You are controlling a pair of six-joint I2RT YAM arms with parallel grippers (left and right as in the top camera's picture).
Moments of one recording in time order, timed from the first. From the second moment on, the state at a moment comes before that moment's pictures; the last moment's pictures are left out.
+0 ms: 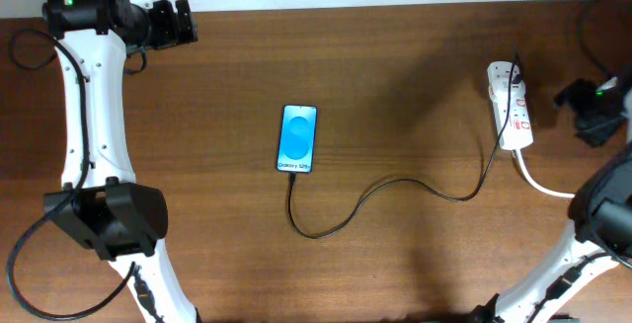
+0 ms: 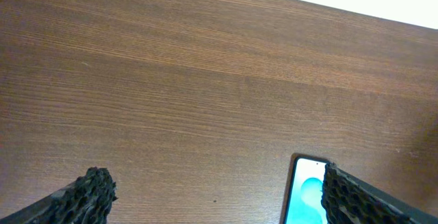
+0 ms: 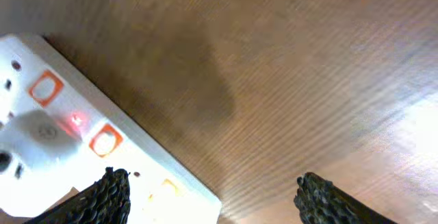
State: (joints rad) left arm 0.09 2.14 2.38 -1.25 0.17 -0.11; right arm -0.61 2.20 1.86 -1.01 -0.18 0.32
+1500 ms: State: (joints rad) left arm 0.09 2.14 2.38 -1.25 0.17 -0.11; right arm -0.07 1.15 1.97 -1.56 -0.12 0.08
